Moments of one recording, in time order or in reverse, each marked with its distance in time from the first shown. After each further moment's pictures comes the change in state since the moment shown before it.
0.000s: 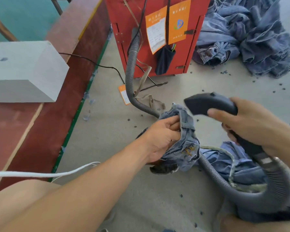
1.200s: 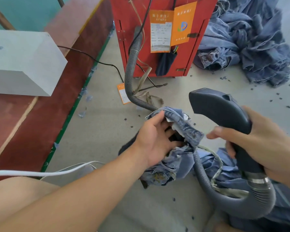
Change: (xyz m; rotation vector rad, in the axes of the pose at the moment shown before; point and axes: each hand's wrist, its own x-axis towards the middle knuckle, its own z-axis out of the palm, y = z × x) left_hand 0.012 -0.005 -0.011 -0.433 0.138 0.033; right_hand -0.025 0.001 0.000 0.317 -0.074 -0.064
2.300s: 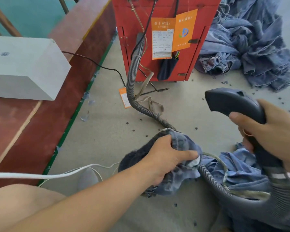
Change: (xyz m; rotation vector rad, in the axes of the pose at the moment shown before) left_hand -0.014 -0.027 -0.001 0.742 0.053 0.024; right_hand 0.013 -0.001 -0.024 -0.233 0.209 -0.054
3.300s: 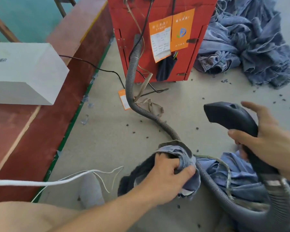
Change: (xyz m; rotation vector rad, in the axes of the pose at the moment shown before) left_hand -0.034 -0.019 0.003 0.610 0.076 0.168; right_hand -0.003 0.026 0.008 -0.042 -0.072 0.092
